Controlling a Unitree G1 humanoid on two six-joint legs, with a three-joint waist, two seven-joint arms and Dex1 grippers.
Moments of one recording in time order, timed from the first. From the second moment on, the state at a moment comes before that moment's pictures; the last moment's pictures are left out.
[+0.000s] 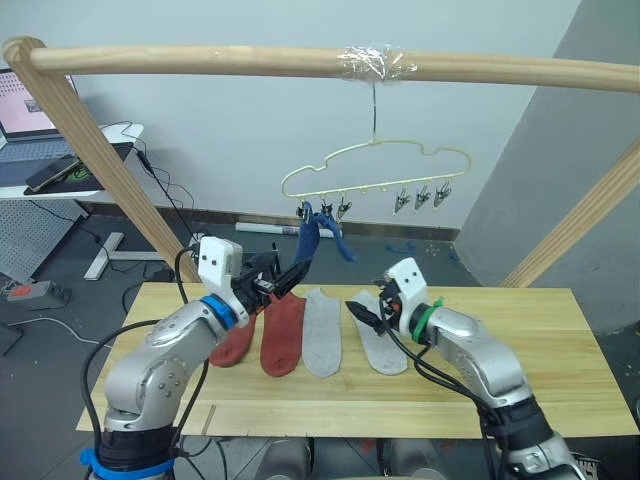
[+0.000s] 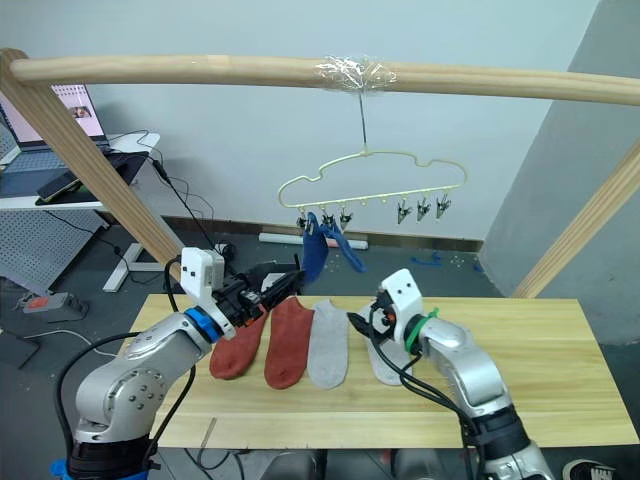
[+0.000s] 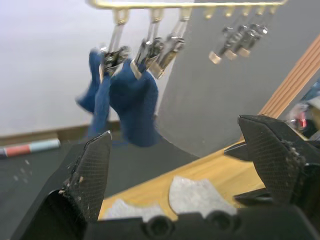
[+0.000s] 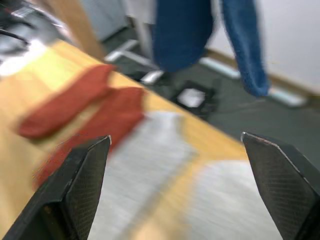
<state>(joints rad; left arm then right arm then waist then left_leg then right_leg) -0.11 0.40 0.08 -0.39 -0.65 0.61 -0.38 -0.17 -0.27 0.20 -0.20 0.19 0.57 0.47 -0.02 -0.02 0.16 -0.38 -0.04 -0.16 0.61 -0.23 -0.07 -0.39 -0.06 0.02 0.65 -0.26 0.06</state>
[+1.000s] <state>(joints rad) -0.40 0.10 -0.08 0.13 -0.26 0.16 -0.40 -0.06 -0.22 0.05 -0.55 0.30 0.51 0.36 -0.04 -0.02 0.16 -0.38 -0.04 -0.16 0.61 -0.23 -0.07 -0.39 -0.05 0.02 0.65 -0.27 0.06</state>
